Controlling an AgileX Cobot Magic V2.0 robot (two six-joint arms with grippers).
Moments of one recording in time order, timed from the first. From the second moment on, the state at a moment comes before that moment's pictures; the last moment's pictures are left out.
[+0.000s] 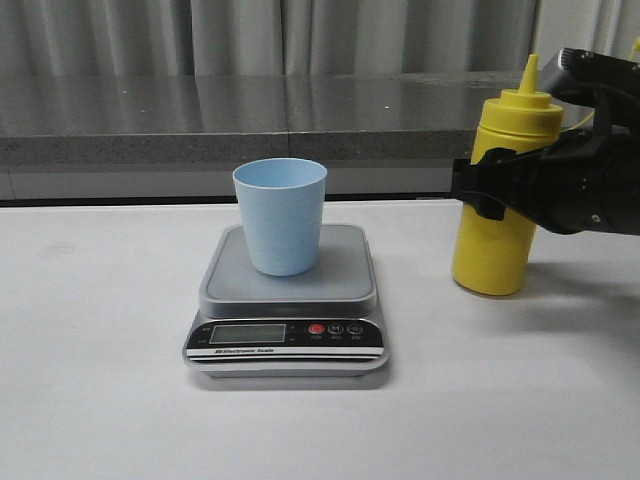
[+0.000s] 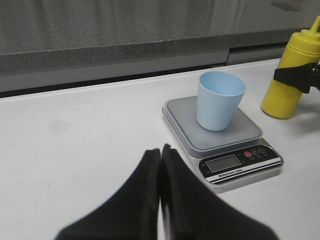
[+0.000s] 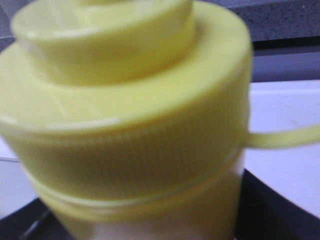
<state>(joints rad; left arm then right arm) -0.28 0.24 -0.32 -0.26 0.43 0.18 0.22 1.85 -0.63 -0.15 -0.92 0.33</state>
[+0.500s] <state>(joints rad) -0.28 0.24 -0.32 -0.26 0.43 0.18 0.22 1.79 -0.63 -0.20 -0.86 0.29</state>
